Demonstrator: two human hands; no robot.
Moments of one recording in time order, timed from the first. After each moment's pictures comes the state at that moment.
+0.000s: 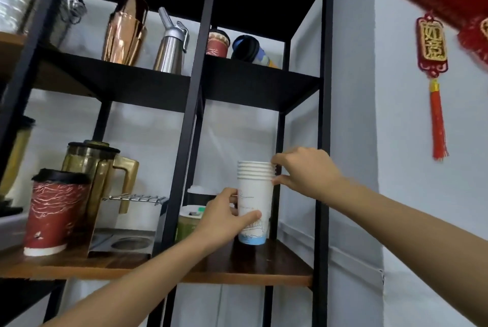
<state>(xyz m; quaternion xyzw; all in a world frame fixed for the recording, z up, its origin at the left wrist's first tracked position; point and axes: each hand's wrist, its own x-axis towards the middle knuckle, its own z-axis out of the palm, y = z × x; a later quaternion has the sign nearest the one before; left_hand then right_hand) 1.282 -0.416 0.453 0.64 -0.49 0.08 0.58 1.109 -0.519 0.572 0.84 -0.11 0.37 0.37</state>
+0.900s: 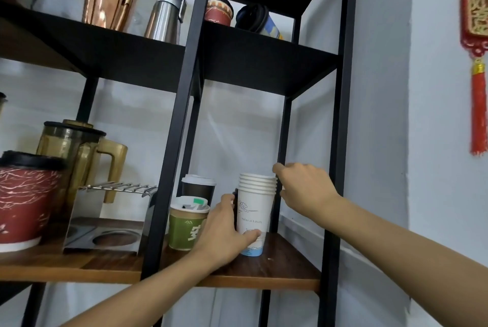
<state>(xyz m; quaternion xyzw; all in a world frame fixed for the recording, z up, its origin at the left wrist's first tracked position) 1.301 -0.450 0.413 0.72 -0.46 0.17 0.49 1.150 -0.546 0.530 0.86 -0.23 0.31 0.34</state>
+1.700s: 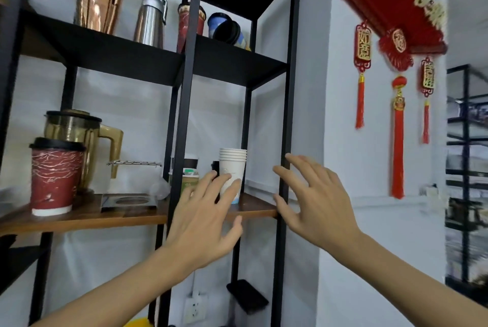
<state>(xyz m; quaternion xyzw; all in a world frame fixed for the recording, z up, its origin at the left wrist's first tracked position) 1.206 -0.268 0.386 0.63 -0.58 0.43 0.28 0.997 -0.377 0.427 0.80 -0.25 0.46 0.31</state>
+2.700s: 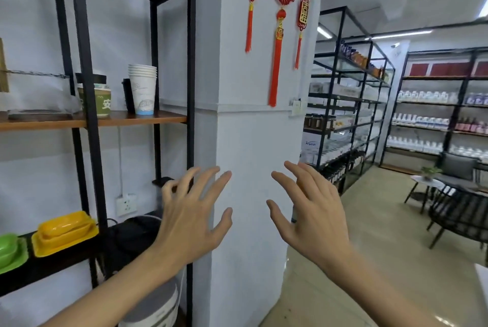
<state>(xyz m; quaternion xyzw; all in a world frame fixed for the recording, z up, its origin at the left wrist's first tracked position) 1.012 -0.138 0.245 0.56 -0.70 0.28 0.35 0.767 -0.162 0.263 0.76 -0.41 0.43 0.28</state>
